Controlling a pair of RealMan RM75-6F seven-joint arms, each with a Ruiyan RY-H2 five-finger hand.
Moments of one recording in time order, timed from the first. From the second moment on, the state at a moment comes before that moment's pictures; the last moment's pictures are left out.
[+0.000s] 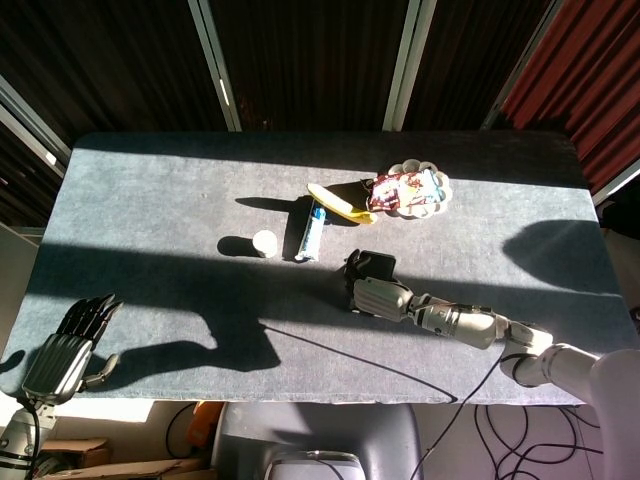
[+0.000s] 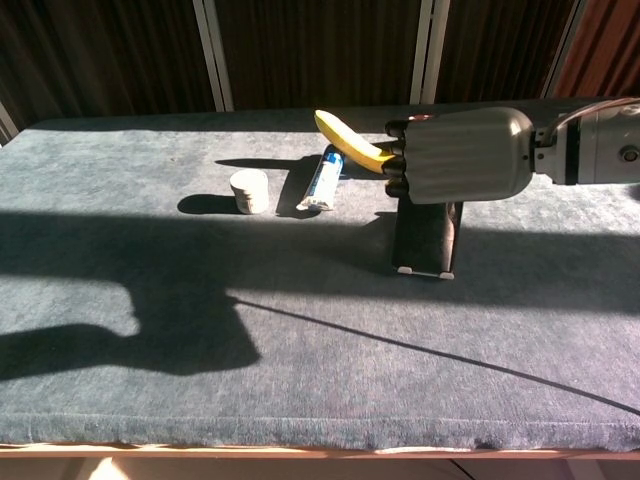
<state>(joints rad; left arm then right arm) -0.21 -1.14 0.04 -1.55 1.62 1.39 -0.03 0.95 -1.43 -0.04 -1.07 -1.99 0.96 -0.91</state>
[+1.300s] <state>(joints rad) -0.21 -1.14 0.04 -1.55 1.61 1.38 -0.03 0.92 -1.41 0.00 -1.12 -1.88 0.89 -1.02</state>
